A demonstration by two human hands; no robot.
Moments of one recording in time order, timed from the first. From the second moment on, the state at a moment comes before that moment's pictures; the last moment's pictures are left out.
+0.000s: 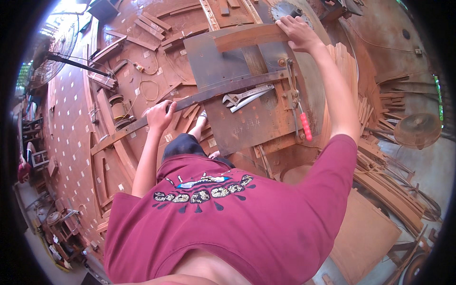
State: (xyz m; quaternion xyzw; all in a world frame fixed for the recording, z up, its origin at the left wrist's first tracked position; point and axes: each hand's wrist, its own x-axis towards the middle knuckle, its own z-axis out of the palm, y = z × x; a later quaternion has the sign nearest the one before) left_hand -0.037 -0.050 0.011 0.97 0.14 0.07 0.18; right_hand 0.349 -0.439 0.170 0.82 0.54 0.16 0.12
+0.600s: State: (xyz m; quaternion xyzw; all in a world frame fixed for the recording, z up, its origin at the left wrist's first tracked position) left_hand -0.036 -0.051 -0.007 0.97 0.15 0.10 0.15; right_hand 0.414 -0.380 0.051 0.84 0.52 -0.17 -0.02
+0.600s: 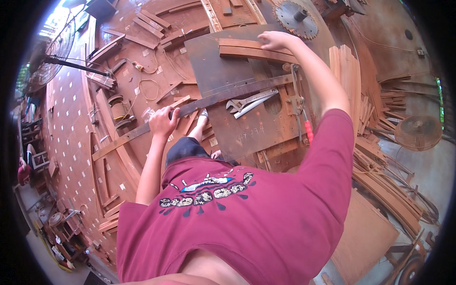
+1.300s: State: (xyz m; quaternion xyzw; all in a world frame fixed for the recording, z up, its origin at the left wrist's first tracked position) left_hand -0.032 -0.054 -0.010 0.97 0.16 0.13 0.11; right_hand 0.350 -0.329 0.077 0.78 0.44 -0.39 0.23
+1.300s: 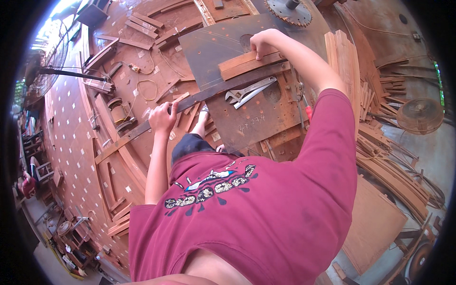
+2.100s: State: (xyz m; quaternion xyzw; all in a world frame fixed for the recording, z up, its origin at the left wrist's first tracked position) left_hand -0.031 -0.055 -0.006 0.98 0.19 0.06 0.10; right_hand 0.219 -0.568 0.154 0.92 0.08 0.09 -0.38
